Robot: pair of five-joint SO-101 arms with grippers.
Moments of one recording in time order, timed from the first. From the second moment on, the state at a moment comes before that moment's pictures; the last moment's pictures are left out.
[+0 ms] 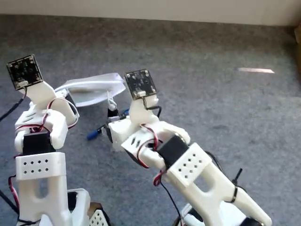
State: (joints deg) left arm -14.8 -51.5 45.1 50.2 18.7; right arm -49.7 -38.3 34.1 52.2 -21.9
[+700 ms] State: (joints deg) left arm -11.1 -51.5 45.1 50.2 16.1; right arm -49.7 -58.5 64.8 9.4 -21.9
